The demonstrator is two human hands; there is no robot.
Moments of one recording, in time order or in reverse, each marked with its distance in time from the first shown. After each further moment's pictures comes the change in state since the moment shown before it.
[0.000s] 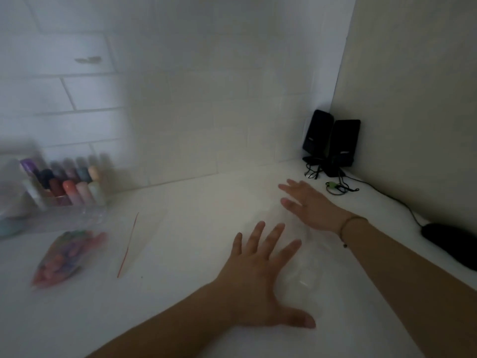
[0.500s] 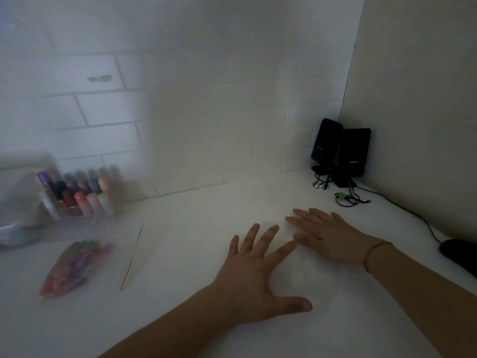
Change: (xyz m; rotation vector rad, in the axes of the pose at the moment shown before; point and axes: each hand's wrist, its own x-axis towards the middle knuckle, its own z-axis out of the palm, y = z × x) left_hand 0.015 -0.011 -0.009 -0.026 0.061 -0.104; right_hand -0.025 0.013 0.001 -0.275 -0.178 -0.073
